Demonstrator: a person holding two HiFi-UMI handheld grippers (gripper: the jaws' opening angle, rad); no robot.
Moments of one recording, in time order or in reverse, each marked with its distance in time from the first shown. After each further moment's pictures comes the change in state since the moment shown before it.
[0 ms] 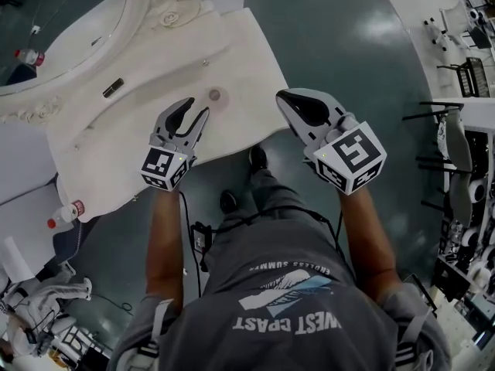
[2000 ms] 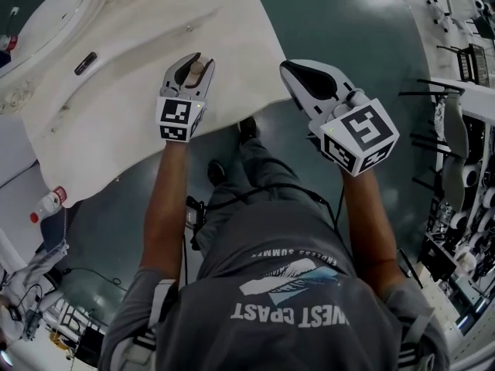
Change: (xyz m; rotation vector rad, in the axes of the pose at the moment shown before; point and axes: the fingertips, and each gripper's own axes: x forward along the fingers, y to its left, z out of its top) left arm 0.085 0.011 -0.070 0.037 0.103 0.124; right arm 0.008 -0.026 -0.037 0.065 0.084 -0.020
